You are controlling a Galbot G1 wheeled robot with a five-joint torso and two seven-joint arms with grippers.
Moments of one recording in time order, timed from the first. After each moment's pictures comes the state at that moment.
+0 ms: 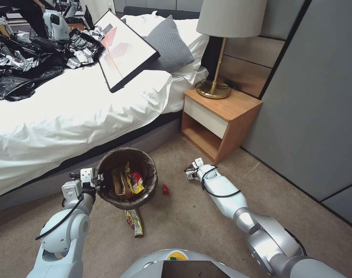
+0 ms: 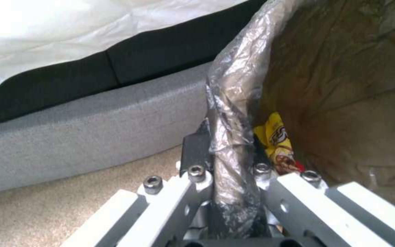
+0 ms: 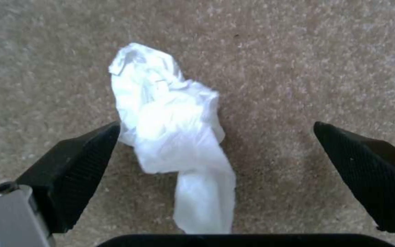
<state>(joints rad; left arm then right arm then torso) 1.52 -1.43 -0.77 -2.24 -0.30 0.69 -0.09 -0.55 1.42 0.00 0.76 0.22 -0.63 0.03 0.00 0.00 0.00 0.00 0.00</state>
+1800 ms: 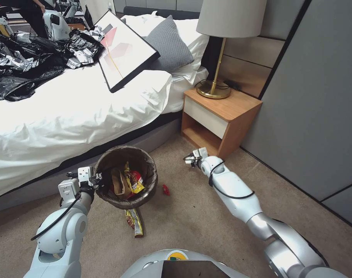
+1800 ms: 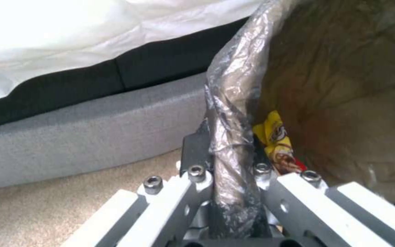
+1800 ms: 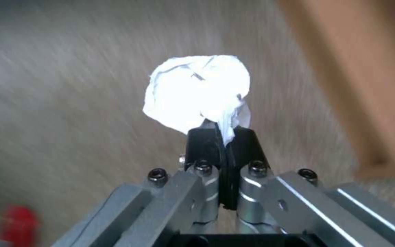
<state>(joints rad) 1.52 -1.42 -0.78 -2.30 -0.37 0.73 -0.16 -0.64 1.25 0.01 1.32 0.52 -0.74 0.12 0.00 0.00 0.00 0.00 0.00</state>
